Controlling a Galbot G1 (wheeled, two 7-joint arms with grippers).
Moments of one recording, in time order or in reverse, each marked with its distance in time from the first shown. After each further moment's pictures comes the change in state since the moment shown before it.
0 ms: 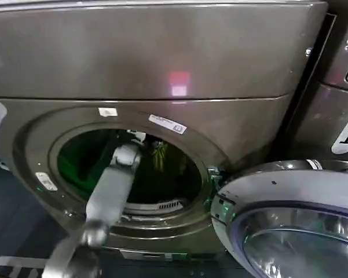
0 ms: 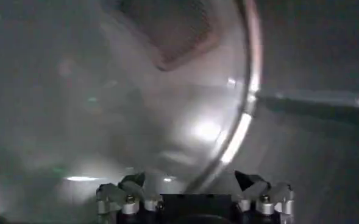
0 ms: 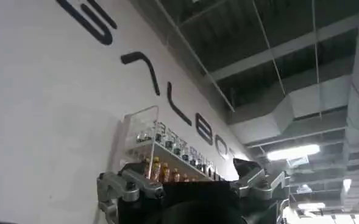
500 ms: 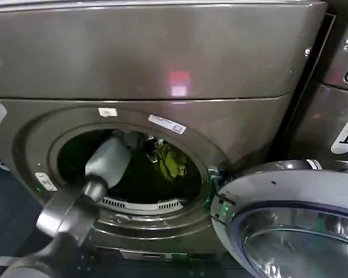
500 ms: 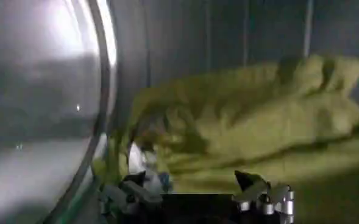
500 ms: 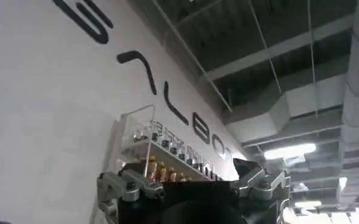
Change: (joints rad) left arm -0.100 -0.014 0.092 0.130 0.216 -0.026 0.075; right arm 0.017 -0.005 -0.014 0.003 -0.003 0.000 -0.001
